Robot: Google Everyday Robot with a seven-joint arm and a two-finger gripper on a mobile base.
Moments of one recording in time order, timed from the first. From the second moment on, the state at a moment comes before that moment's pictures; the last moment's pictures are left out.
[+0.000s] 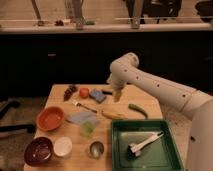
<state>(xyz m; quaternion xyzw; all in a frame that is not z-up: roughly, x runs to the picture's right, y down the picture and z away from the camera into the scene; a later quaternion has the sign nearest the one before) 0.044 0.011 0.829 -0.19 -0.12 -0.13 0.97</state>
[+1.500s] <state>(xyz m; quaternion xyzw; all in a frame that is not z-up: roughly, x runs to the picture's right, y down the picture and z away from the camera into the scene) -0.050 0.020 0.856 -0.18 -0.14 -0.19 0.95</state>
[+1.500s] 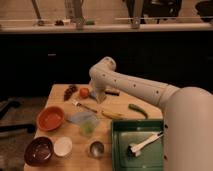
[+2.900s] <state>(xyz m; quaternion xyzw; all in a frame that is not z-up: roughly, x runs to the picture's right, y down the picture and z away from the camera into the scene) -0.062 -0.054 0.924 -0.15 -0.16 -0.16 0.96</state>
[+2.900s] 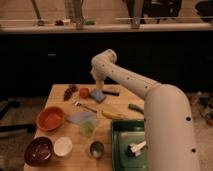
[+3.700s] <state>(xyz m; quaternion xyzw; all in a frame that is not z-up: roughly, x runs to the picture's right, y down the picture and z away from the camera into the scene) -0.157 -0.041 0.965 -0.22 -0.23 -0.25 0.91</state>
